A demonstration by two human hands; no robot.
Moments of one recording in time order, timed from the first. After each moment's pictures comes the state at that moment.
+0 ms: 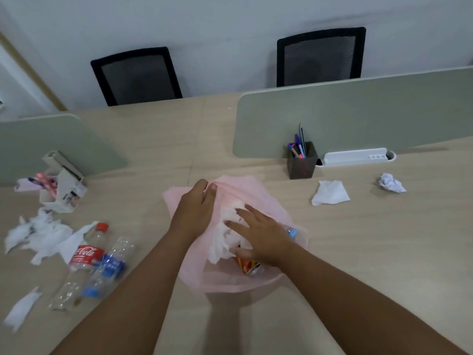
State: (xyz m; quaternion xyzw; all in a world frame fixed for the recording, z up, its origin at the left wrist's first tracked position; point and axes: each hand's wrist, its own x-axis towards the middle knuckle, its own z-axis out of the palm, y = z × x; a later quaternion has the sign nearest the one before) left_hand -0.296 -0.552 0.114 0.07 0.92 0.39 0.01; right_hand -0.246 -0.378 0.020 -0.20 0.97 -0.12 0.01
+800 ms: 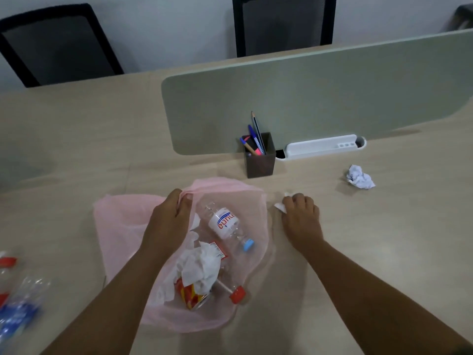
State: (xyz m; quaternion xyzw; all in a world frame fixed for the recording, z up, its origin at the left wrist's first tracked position) left_hand -0.348 -0.456 0.050 0.07 0.93 0.35 0.04; right_hand -0.286 -0.181 -0.084 0.16 0.98 -0.08 -0.04
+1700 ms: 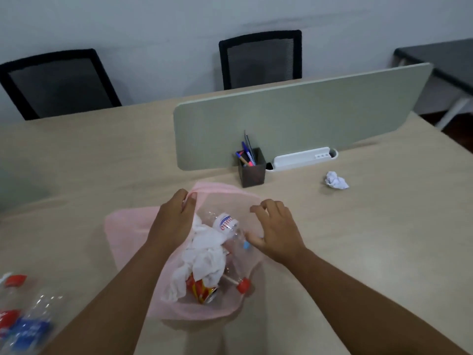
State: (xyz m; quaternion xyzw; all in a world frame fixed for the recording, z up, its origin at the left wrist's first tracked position) left_hand -0.338 -0.475 0.087 0.13 0.92 0.37 0.04; right_hand -0.241 -0.257 0.014 0.02 0.97 -0.16 -0.17
